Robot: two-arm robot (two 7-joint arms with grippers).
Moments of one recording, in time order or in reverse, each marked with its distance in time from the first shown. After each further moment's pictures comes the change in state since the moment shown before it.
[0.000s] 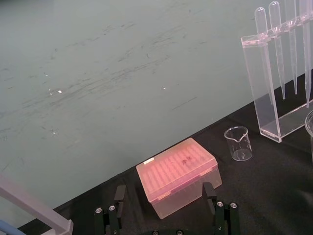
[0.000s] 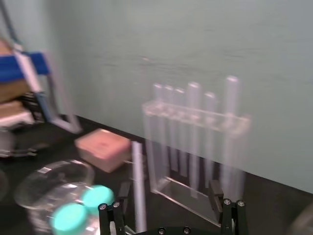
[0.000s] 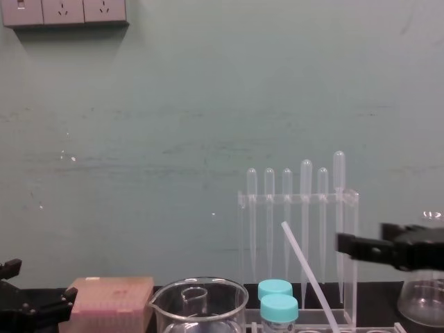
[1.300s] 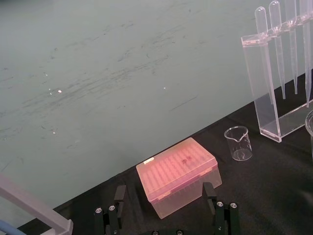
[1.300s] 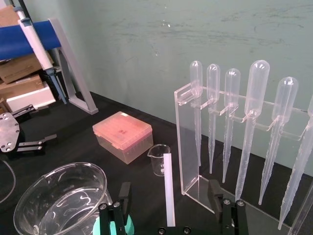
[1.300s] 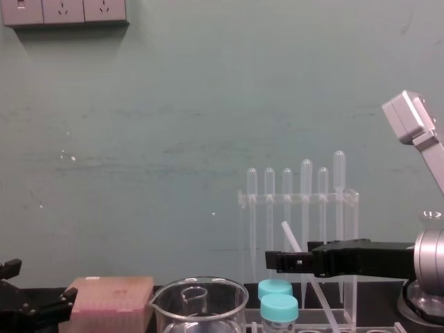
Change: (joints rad) left arm 0.000 0.000 0.000 0.000 0.000 0.000 0.000; right arm 0.207 -0.163 -0.090 0.201 -0.076 0.171 0.087
